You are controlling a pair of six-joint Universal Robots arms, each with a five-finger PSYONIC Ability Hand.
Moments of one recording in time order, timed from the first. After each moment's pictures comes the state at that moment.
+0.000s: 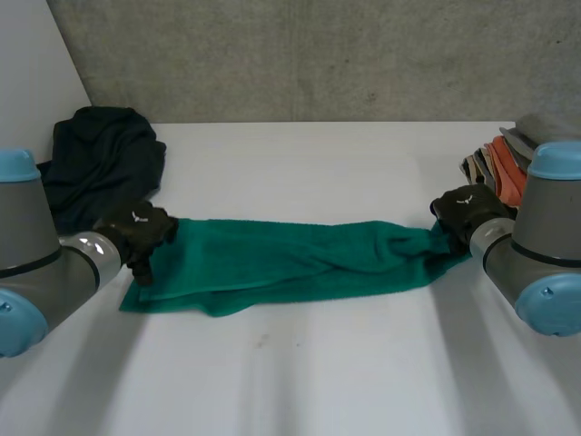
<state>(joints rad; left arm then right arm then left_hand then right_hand) 4.50 -1.99 -1.56 3.07 -1.40 3.82 1.85 -1.00 1.39 0.00 1.56 2.60 0.53 0.54 0.54 0.54 0.36 1.10 1.17 1.19 1.19 1.01</state>
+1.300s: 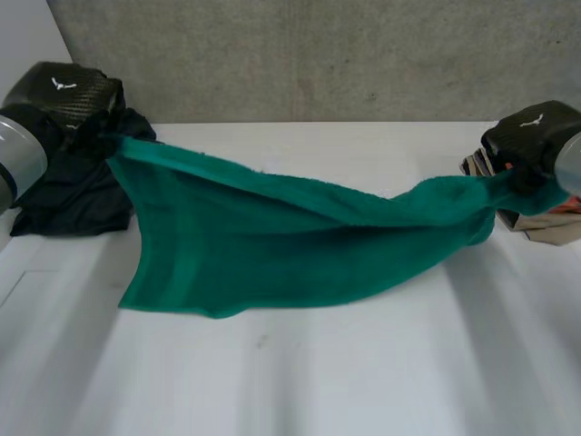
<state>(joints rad) 4.55 -1.70 -1.36 2.99 -1.35 3.57 1.77 -1.25 1.09 0.53 1.48 2.49 1.15 1.20 1.19 1.19 0.98 1.10 1.17 1.19 1.20 1.01</state>
